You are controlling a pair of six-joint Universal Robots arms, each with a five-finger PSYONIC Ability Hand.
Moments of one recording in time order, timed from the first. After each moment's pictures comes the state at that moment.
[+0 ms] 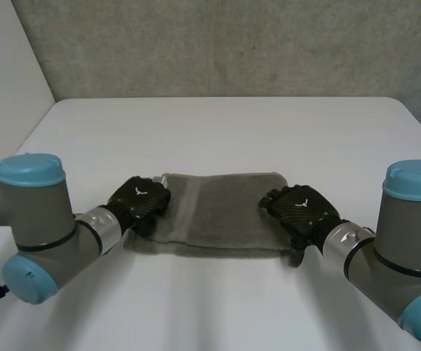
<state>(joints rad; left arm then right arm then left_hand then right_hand) 4.36 -2.13 -1.59 3.29 -1.23 3.55 1.98 -1.16 1.70 -0.07 1.32 2.73 1.25 1.29 1.34 1.35 1.14 0.23 0.24 0.24 0.25 0.06</state>
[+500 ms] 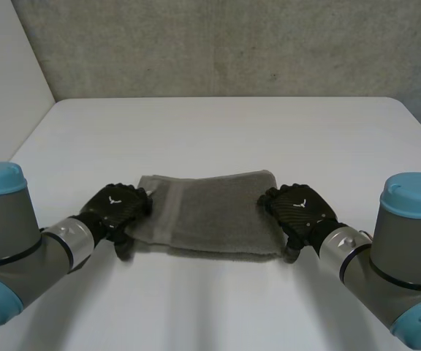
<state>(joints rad) 4.46 -2.00 -1.76 3.28 -1.21 3.56 1.99 -1.15 1.75 -0.20 1.32 2.77 0.31 0.31 0.32 0.32 0.12 0.28 0.28 0.27 0.28 0.11</state>
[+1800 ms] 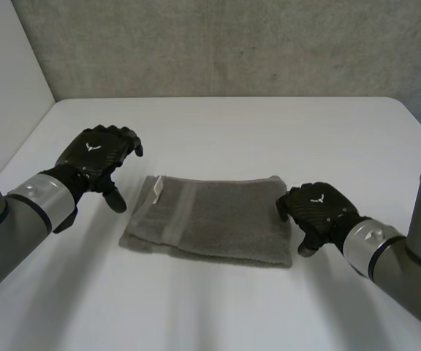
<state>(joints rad) 4.47 -1.79 -1.70 3.28 -1.22 3.39 1.92 -1.29 1.77 -0.03 1.26 2.74 0.27 0.25 0.25 0.25 0.05 0.63 0.64 0.63 0.63 0.43</state>
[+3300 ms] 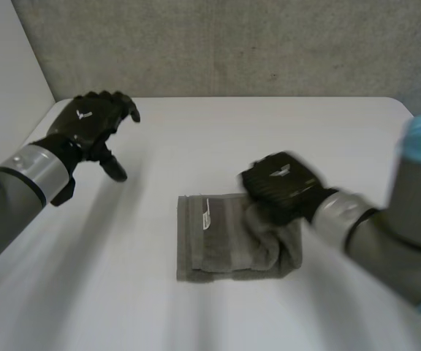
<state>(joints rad) 4.46 -1.76 -1.60 3.30 -1.23 3.28 2.07 -1.27 1.55 0.05 1.21 2.74 0.27 0.25 0.25 0.25 0.05 1.31 1.32 1.33 1.34 1.17</state>
